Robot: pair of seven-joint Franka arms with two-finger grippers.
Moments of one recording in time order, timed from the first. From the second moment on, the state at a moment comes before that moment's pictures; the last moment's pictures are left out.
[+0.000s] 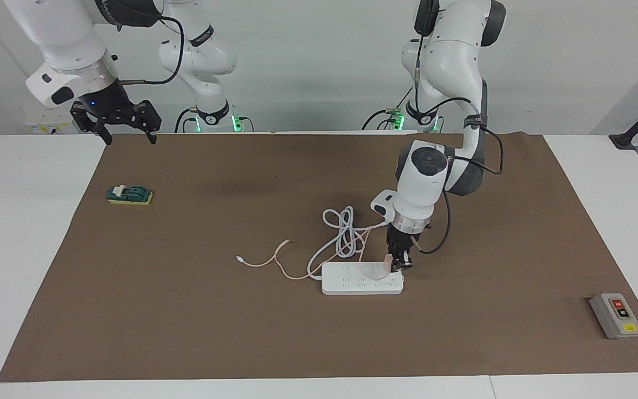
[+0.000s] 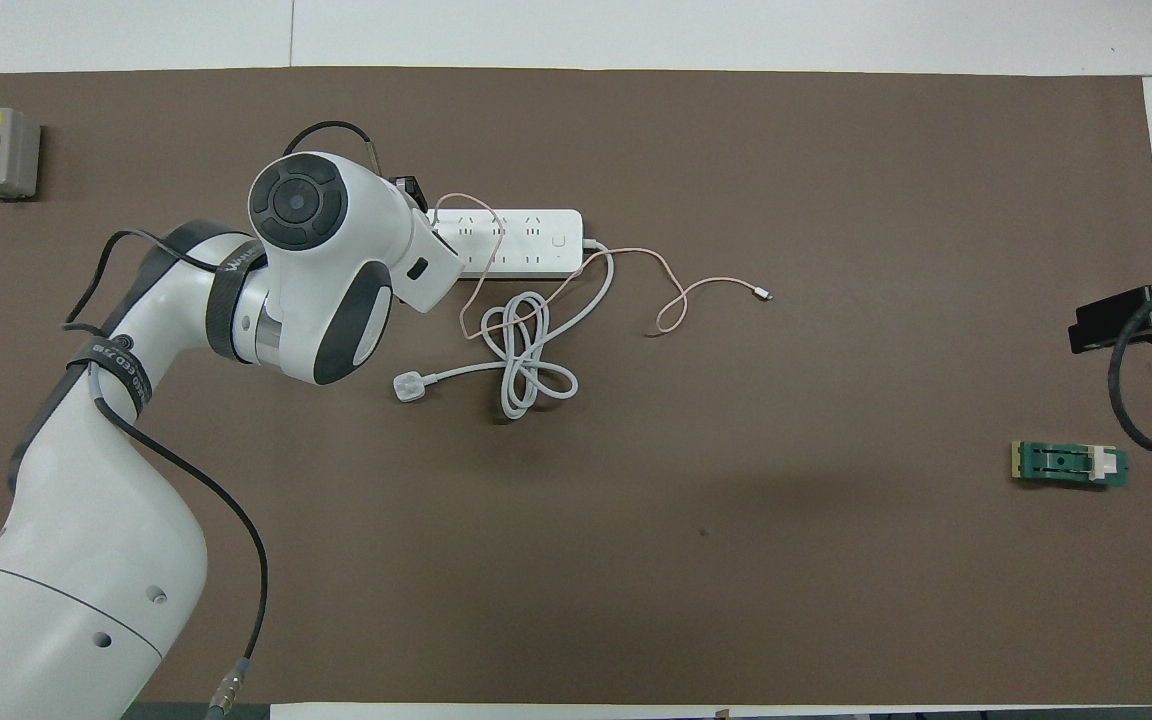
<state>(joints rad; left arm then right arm) -0.42 0.47 -0.01 -1.70 0.03 2.38 1.16 -0.10 -0.05 0.07 -1.60 -0.03 1.49 -0.05</state>
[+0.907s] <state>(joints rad) -0.42 0.45 -0.01 -1.72 0.06 2.36 1.16 -0.10 -0.05 0.07 -1.60 -0.03 1.49 -0.05</state>
